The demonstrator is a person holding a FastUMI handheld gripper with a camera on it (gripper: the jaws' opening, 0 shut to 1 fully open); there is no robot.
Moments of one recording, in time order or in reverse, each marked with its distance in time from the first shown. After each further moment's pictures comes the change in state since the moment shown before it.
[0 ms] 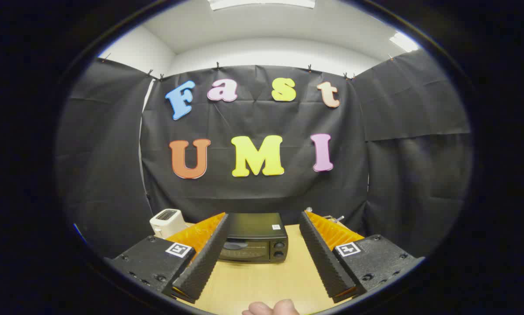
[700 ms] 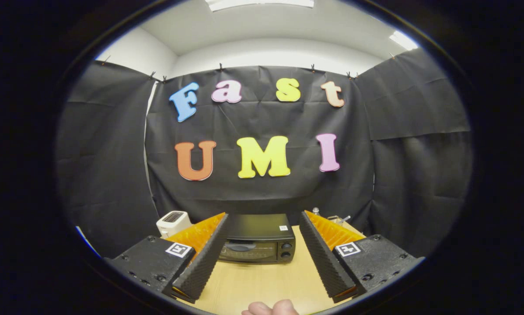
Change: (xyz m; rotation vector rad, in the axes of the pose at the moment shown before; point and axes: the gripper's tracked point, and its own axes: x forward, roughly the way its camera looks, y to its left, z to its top) arm 0.000 0.012 0.007 0.012 0.002 0.031
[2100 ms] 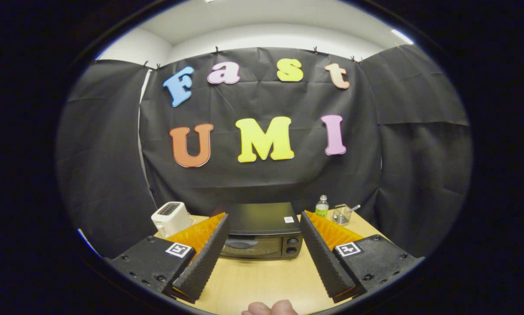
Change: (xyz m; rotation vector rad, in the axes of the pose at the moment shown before) arm 0.078 0.010 -0.038 0.011 0.138 0.019
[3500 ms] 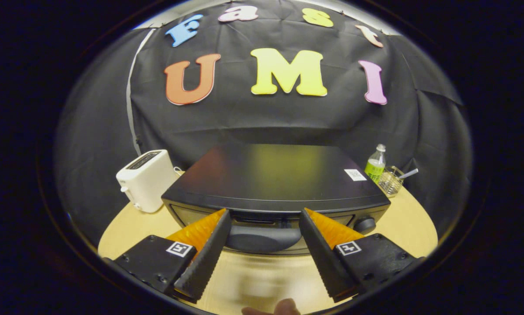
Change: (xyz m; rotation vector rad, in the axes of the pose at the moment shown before) arm 0.205 0.049 -0.179 -0.071 0.285 0.053
